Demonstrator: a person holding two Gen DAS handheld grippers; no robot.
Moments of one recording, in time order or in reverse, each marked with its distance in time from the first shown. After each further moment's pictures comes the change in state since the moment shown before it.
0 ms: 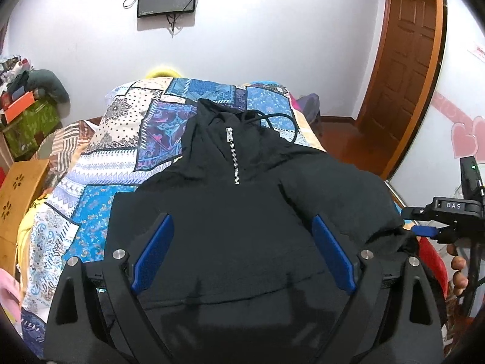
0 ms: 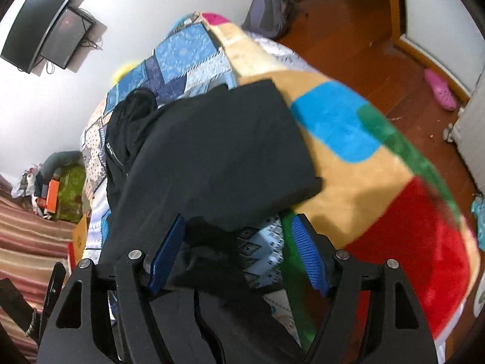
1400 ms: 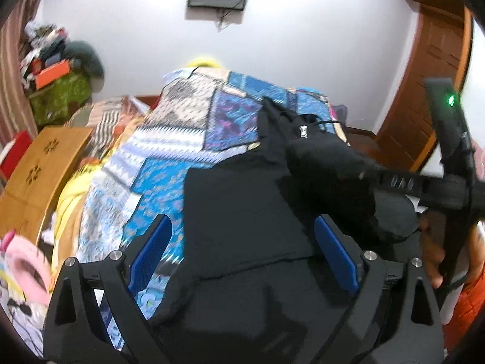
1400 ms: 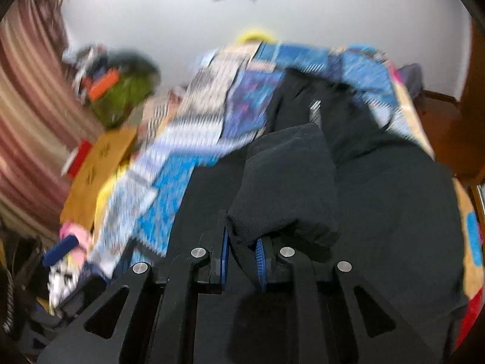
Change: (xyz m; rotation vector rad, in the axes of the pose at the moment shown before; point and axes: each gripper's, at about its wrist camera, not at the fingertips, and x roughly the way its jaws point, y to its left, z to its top) left arm -0.068 0.140 -0.037 -0.157 0.025 0.057; right arm 0.047 0.253 -0.107 -0.679 -0.013 0.058
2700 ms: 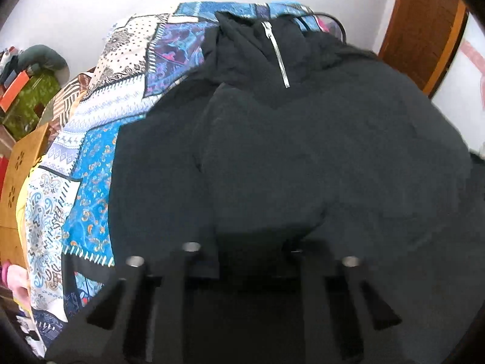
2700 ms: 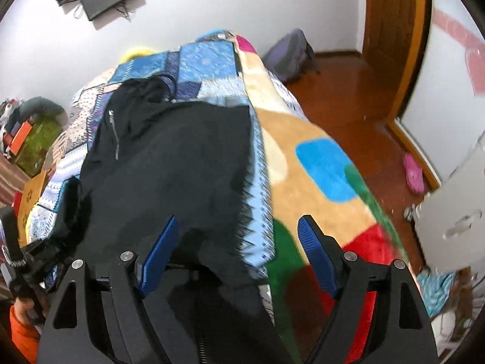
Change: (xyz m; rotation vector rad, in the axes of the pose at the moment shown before) left arm 0.150 -0.092 -0.024 0.214 0.287 0.046; right arm -0.094 -0.204 -0.073 0.334 -0.047 -0.320
